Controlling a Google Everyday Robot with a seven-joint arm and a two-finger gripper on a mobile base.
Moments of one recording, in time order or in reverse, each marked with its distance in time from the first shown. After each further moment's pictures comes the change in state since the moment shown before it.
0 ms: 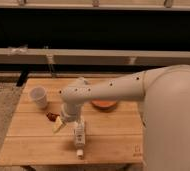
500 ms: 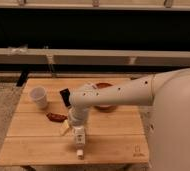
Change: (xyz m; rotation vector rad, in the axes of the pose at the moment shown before) arm -0.021 0.025 0.011 -0.007 -0.027 0.091
